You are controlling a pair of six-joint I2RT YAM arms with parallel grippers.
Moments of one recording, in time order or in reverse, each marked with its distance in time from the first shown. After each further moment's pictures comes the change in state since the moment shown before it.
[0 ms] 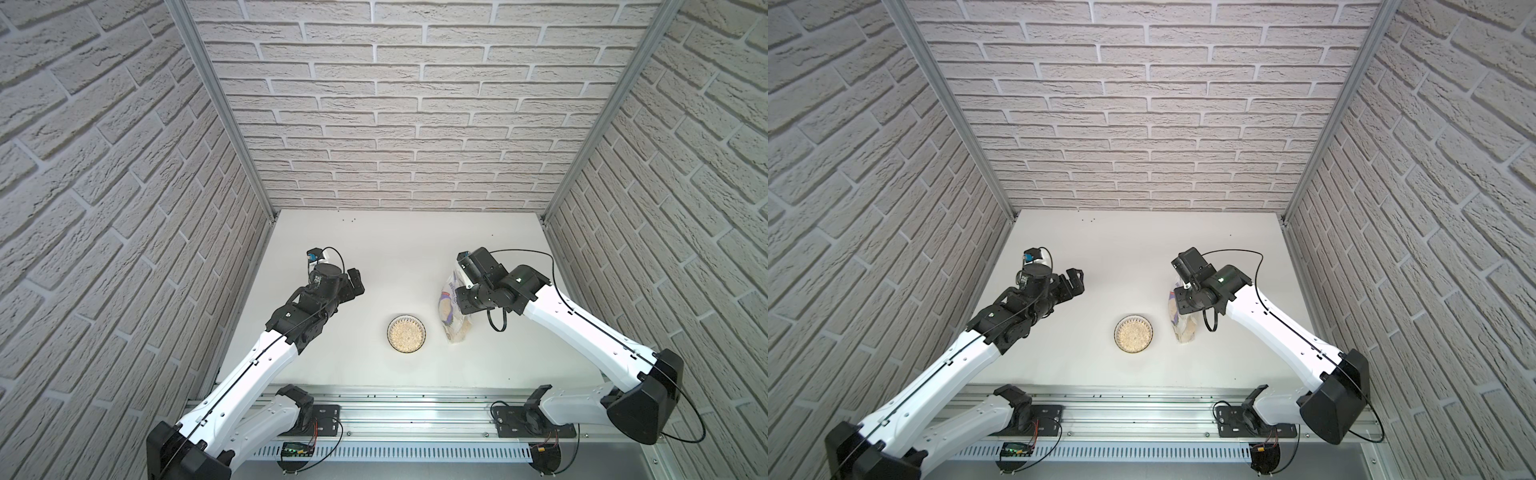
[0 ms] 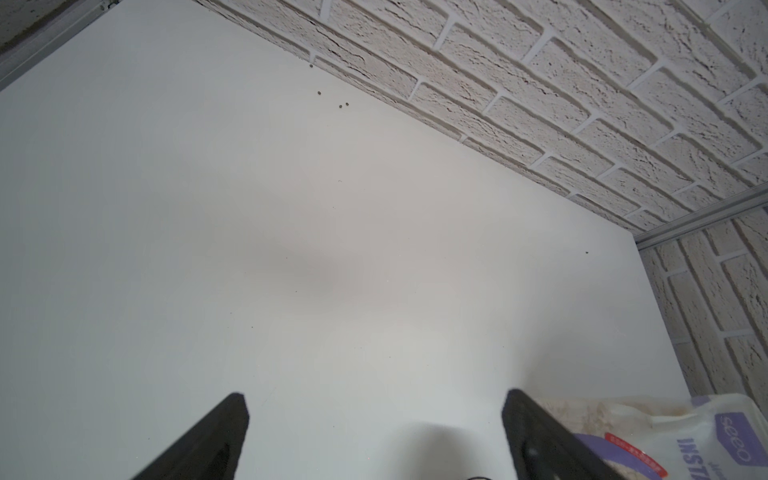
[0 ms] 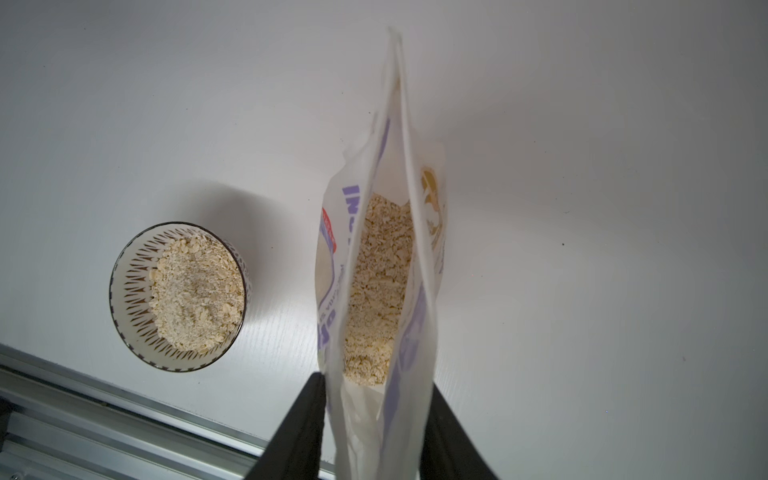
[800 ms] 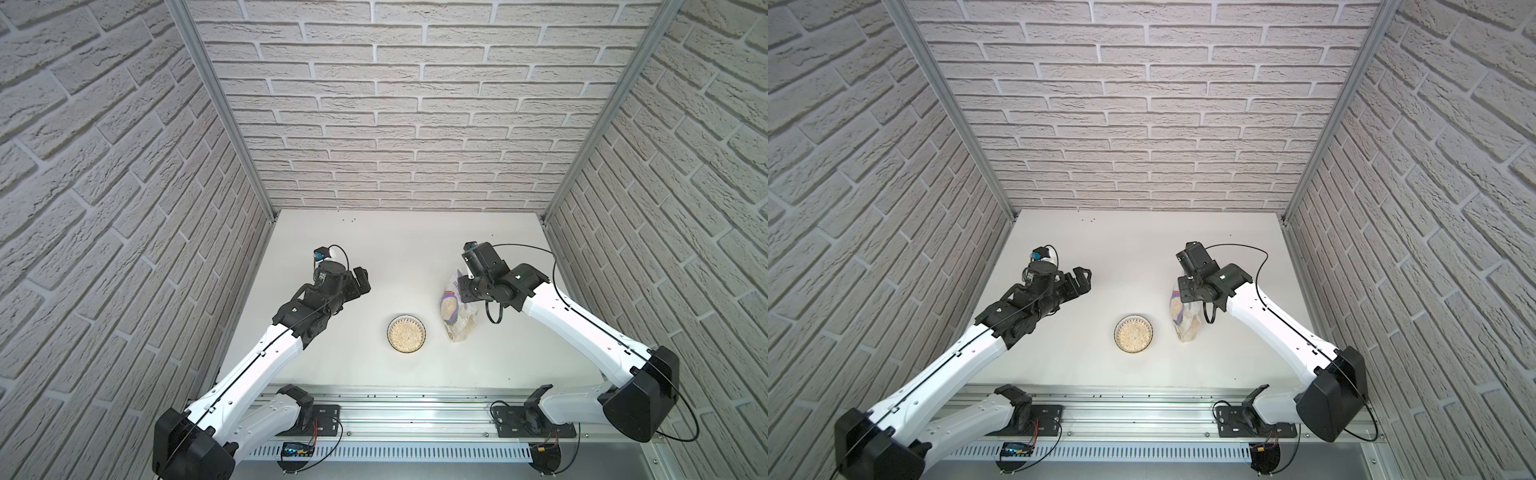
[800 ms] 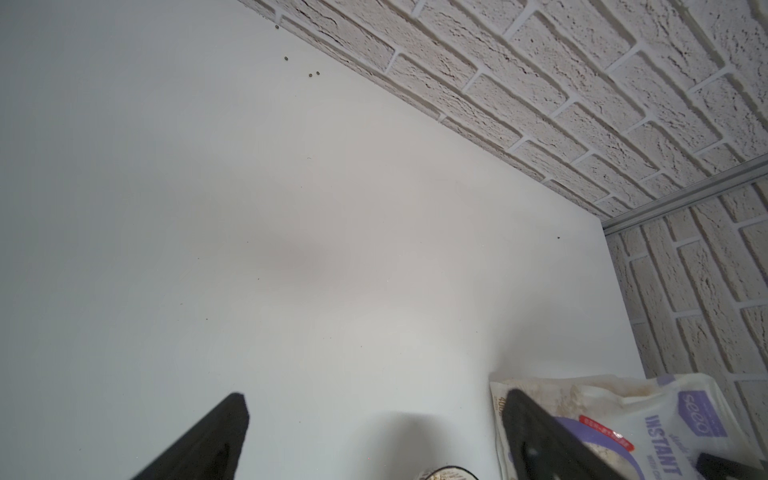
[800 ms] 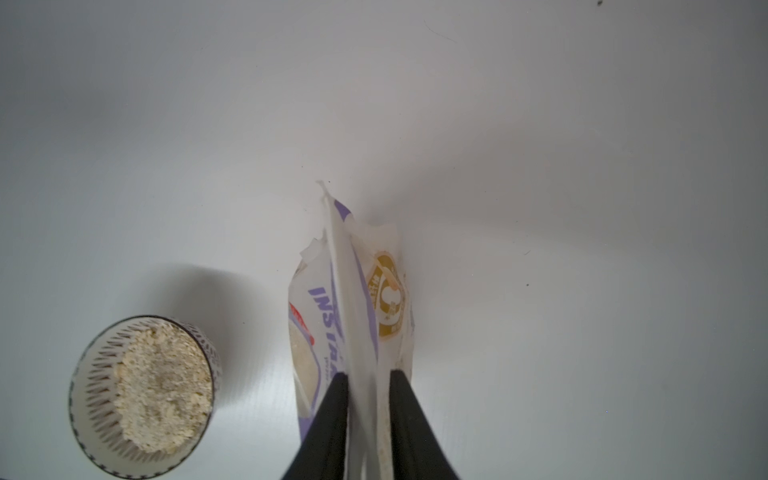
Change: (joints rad) left arm 0.000 0.050 -0.005 0.059 0.084 -0.039; right arm -0.068 -0.006 -0.041 0.141 0.072 0.003
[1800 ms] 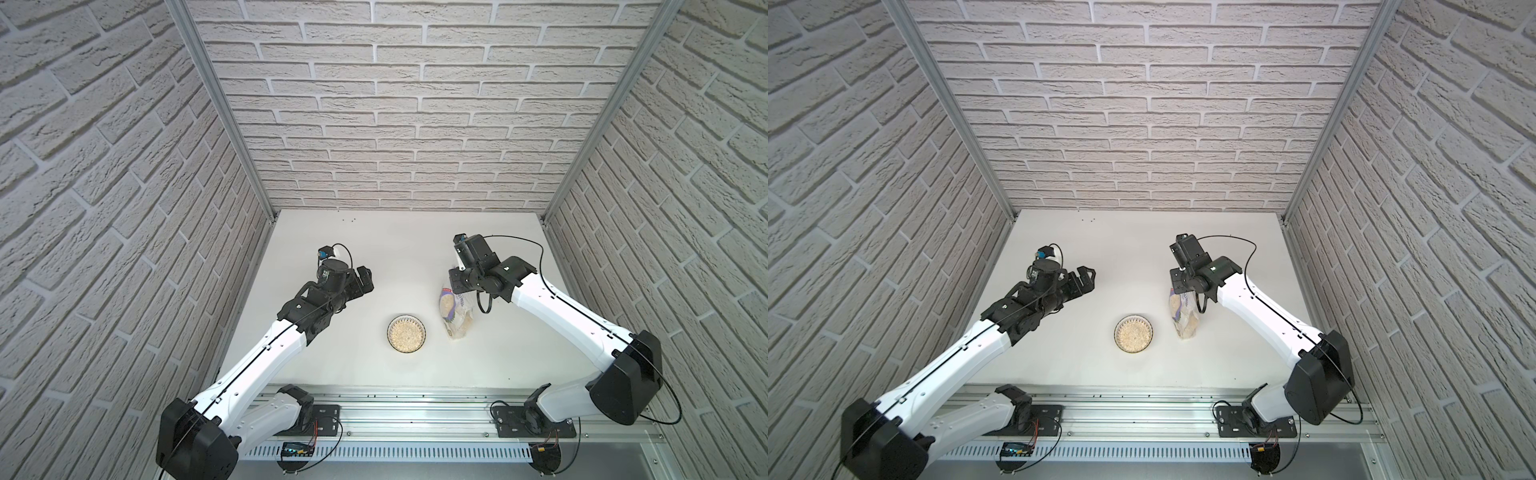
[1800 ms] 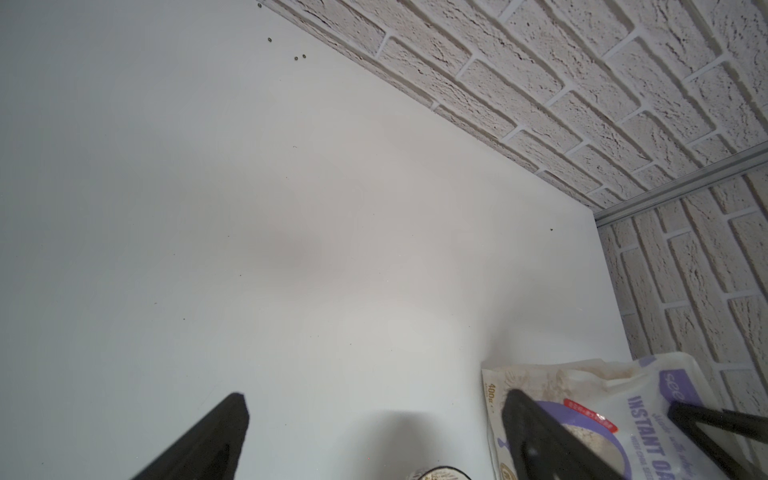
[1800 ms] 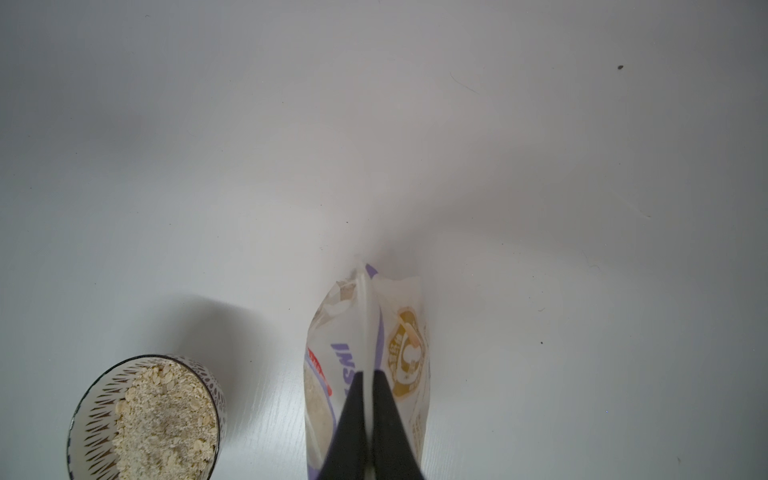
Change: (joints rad) left arm -0.005 0.041 0.000 0.037 0.035 -0.004; right arm -0.006 0.091 0.058 0.084 -0.019 -0.071
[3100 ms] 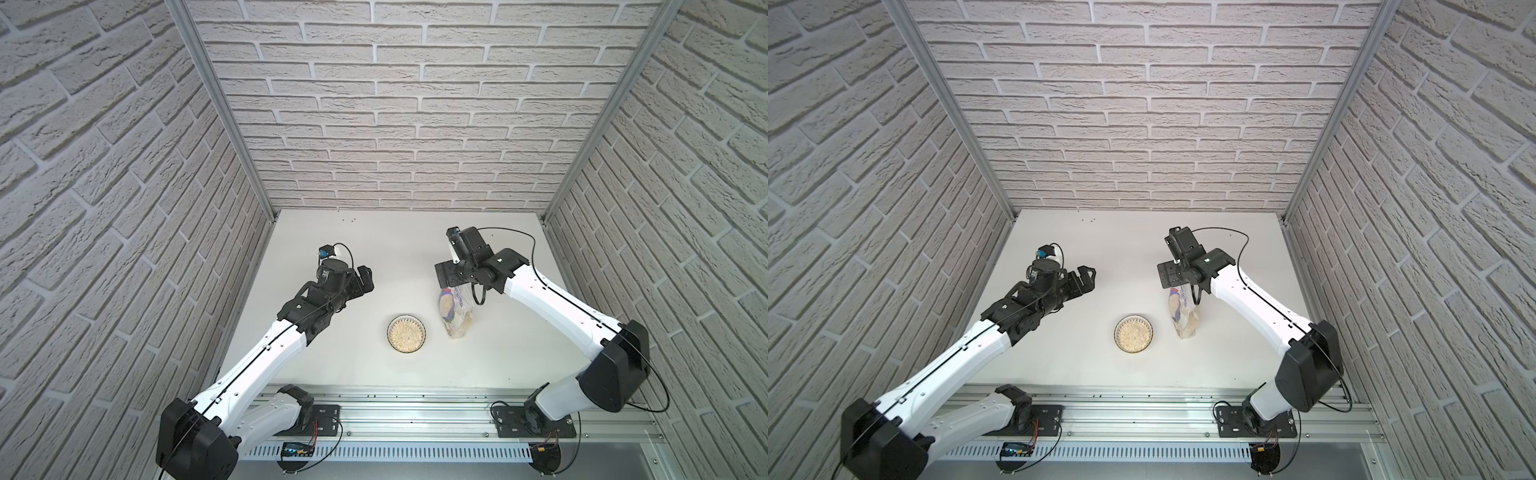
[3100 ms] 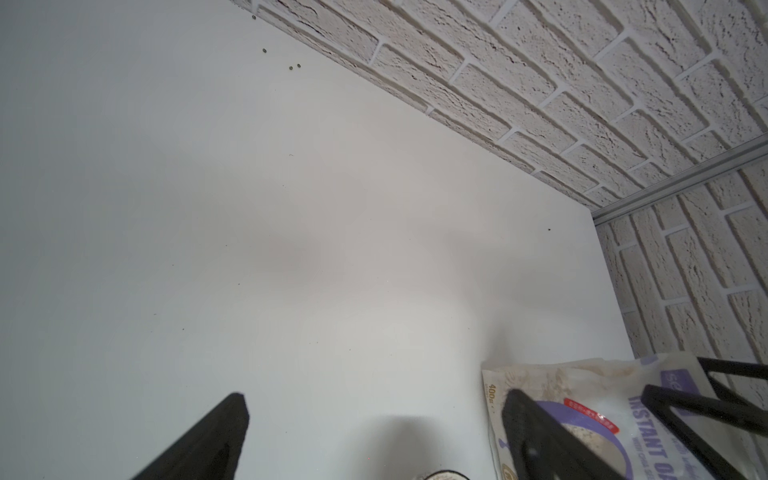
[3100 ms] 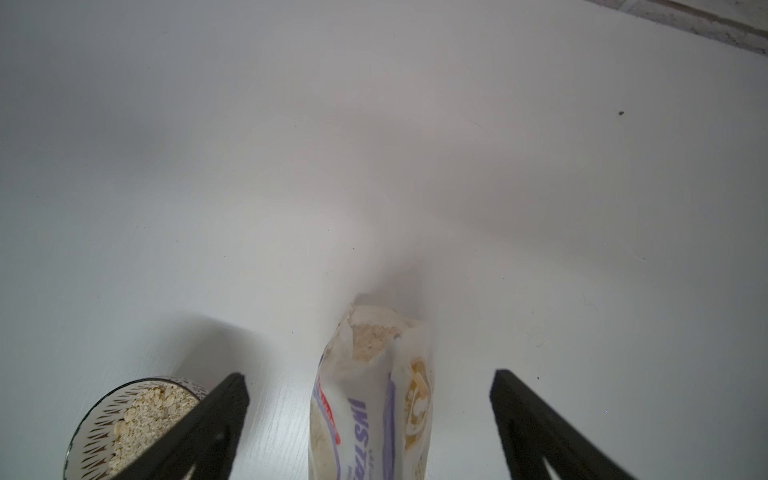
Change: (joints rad) left arm -0.001 -0.002 0.000 0.010 -0.013 0.048; right arm 0.000 0.025 0.063 0.026 0.009 -0.047
